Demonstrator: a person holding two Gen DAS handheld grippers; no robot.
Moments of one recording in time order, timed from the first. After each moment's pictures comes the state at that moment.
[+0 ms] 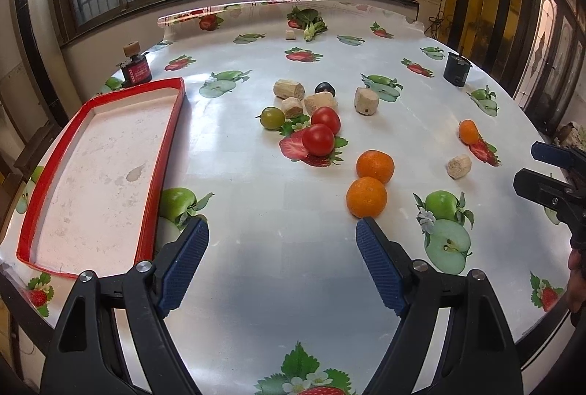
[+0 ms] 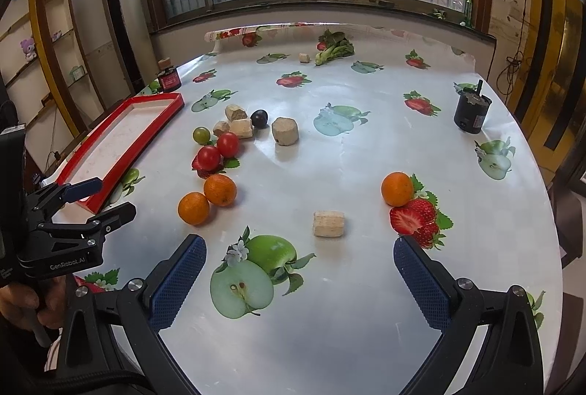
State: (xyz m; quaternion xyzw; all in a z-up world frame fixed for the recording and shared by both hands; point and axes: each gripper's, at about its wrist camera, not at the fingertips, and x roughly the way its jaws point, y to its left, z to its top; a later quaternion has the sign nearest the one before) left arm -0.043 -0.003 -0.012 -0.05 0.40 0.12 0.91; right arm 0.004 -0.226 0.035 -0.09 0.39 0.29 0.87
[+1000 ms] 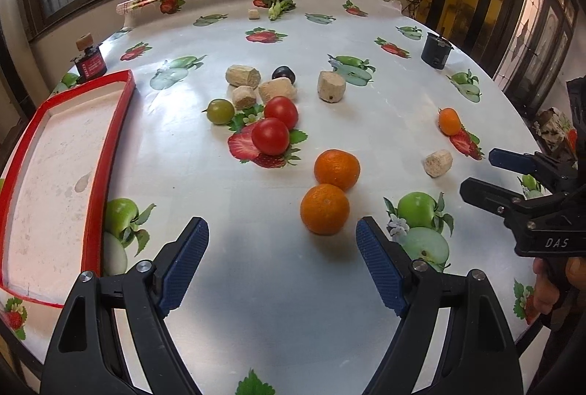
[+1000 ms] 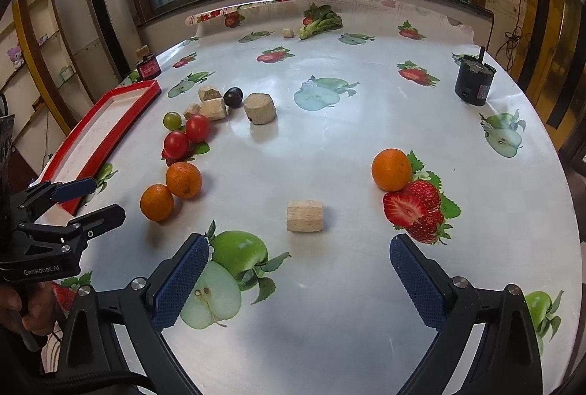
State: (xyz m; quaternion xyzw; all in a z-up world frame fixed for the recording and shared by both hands) left arm -0.002 -0.022 -0.021 -0.06 0.44 0.05 0.89; right arm 0.039 -0.228 -0.002 -0.09 0.44 0.27 0.85
